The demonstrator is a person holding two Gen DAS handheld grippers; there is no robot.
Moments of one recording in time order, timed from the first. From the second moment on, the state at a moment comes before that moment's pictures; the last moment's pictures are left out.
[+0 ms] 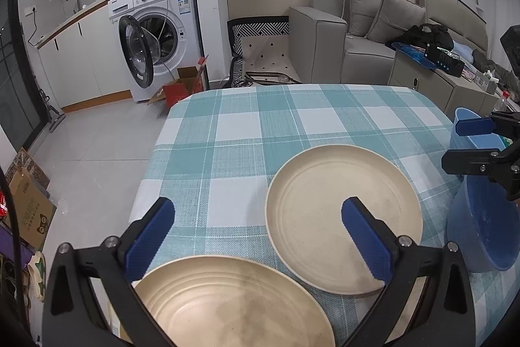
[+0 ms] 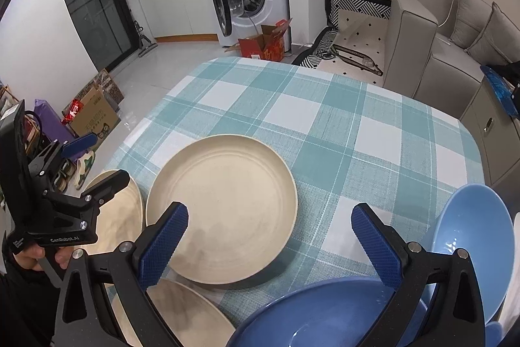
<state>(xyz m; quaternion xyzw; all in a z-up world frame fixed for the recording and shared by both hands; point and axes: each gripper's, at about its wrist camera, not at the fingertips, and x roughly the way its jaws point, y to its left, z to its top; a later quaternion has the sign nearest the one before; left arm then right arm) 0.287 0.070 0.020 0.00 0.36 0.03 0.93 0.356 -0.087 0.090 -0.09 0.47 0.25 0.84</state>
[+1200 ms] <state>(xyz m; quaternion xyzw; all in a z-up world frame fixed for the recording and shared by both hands) 0.323 0.063 -0.029 0.02 0.46 0.01 0.89 0.404 -0.063 0.017 -0.11 0.60 0.22 0.76</state>
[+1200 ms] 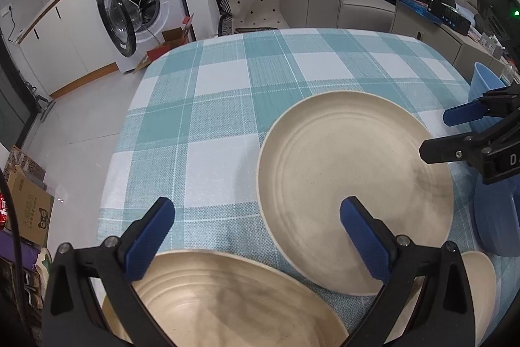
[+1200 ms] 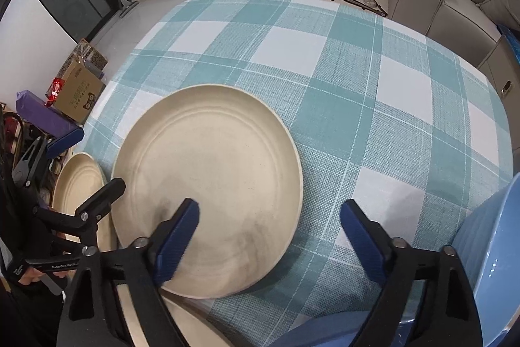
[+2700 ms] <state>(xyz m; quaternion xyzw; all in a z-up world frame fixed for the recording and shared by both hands) 0.332 0.059 -0.045 0.00 0.50 -0.03 0.87 0.396 -0.053 -0.012 -0.14 0.64 0.21 0.73</state>
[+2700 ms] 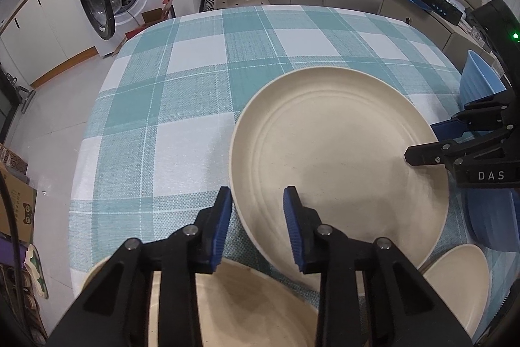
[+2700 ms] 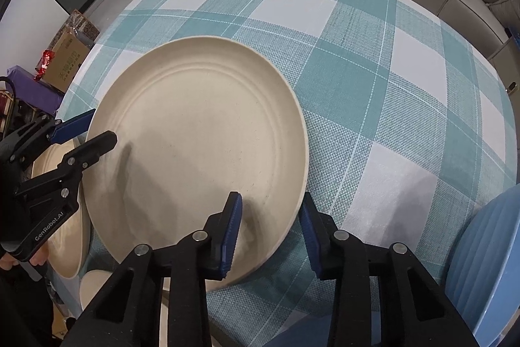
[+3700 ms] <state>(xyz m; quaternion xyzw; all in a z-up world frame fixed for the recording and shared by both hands) 0.331 0.068 -0.037 -0.01 0.49 -0.03 0.87 0.395 -0.061 -0.005 -0.14 0.63 0.21 0.74</state>
